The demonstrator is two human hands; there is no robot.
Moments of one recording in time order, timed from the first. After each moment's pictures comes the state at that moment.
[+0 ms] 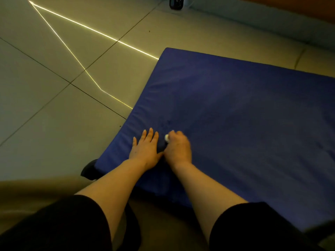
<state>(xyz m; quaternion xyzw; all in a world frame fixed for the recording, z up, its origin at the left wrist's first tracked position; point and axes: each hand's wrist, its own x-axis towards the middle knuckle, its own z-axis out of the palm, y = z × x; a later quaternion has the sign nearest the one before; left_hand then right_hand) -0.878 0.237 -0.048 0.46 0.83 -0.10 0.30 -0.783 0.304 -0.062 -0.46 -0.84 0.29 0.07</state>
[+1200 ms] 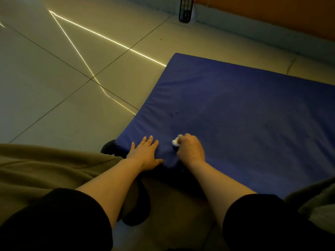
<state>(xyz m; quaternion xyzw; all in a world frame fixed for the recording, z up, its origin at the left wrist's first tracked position) -0.855 0.155 -0.008 0.46 0.81 -0.14 0.33 -0.730 0.262 -0.037 -0.41 -0.87 0.26 0.01</state>
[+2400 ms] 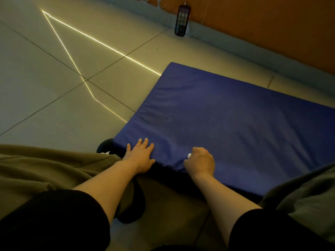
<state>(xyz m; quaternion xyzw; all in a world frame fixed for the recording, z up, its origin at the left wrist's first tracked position) -0.852 0.137 -0.007 0.48 0.81 -0.12 0.31 -0.684 0.235 -0.004 -0.54 -0.82 0.19 -0.05</state>
